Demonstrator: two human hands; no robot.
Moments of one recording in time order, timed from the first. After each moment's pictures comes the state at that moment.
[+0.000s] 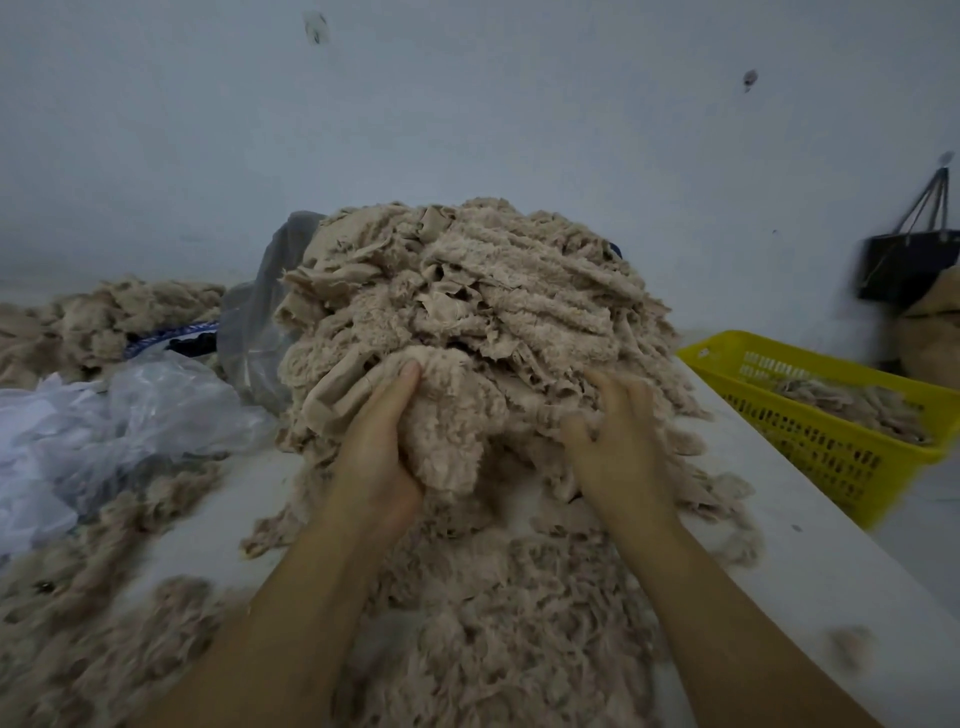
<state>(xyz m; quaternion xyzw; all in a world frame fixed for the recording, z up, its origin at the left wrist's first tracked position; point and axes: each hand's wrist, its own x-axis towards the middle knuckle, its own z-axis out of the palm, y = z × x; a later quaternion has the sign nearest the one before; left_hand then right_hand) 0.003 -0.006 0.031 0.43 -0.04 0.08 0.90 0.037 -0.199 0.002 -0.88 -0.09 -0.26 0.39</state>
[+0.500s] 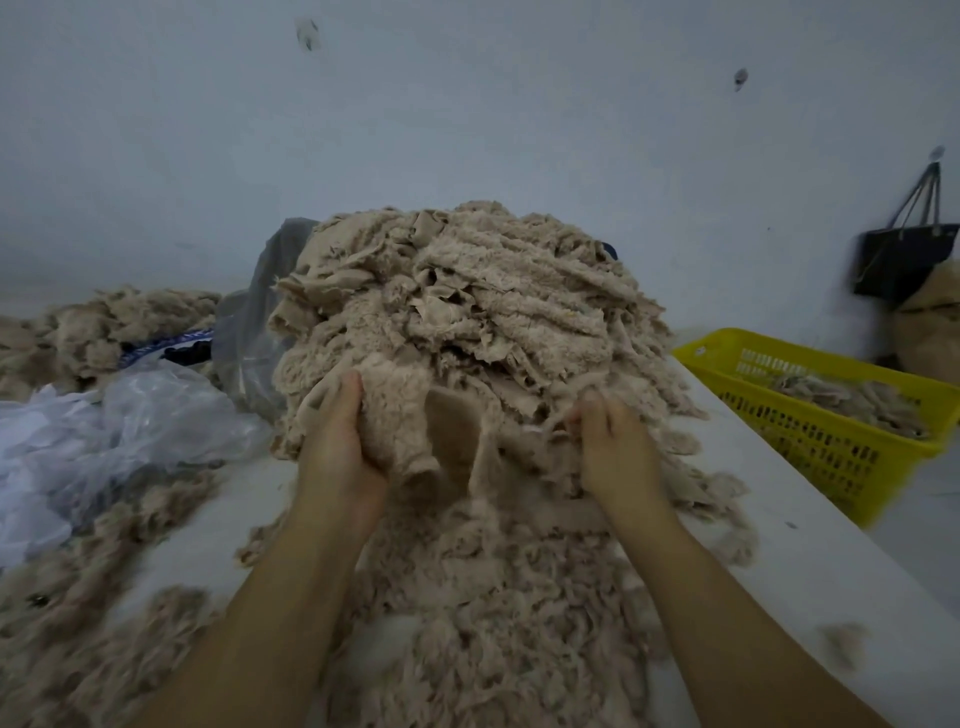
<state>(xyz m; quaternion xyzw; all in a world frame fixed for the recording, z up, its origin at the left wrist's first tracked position) 0.010 0.012 0.032 0.38 0.05 0.13 0.92 0.047 -0.199 -0.003 -0.81 -0.02 -0.21 0.55</state>
